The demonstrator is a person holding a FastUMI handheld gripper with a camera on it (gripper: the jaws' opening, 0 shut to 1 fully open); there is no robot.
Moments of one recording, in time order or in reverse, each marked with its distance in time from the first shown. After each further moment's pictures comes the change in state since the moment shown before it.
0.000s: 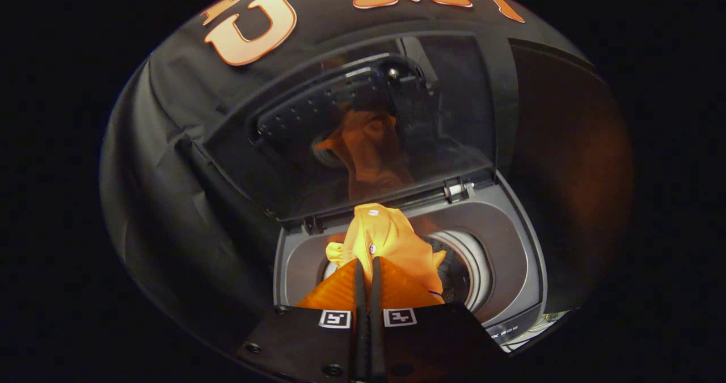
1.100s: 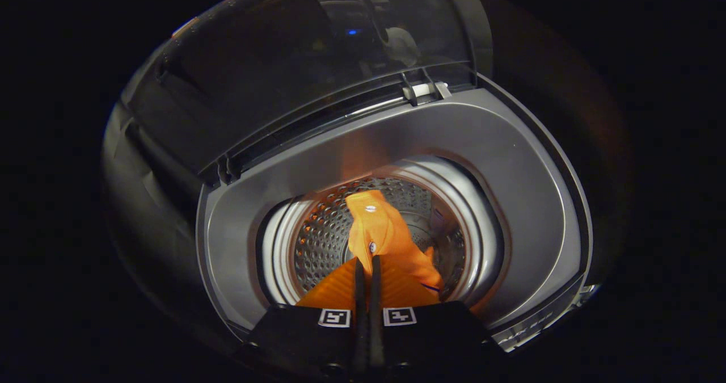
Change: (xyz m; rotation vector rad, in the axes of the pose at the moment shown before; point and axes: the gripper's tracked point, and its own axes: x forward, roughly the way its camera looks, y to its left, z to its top) arm 0.062 -0.059 -0.085 0.091 0.207 -0.155
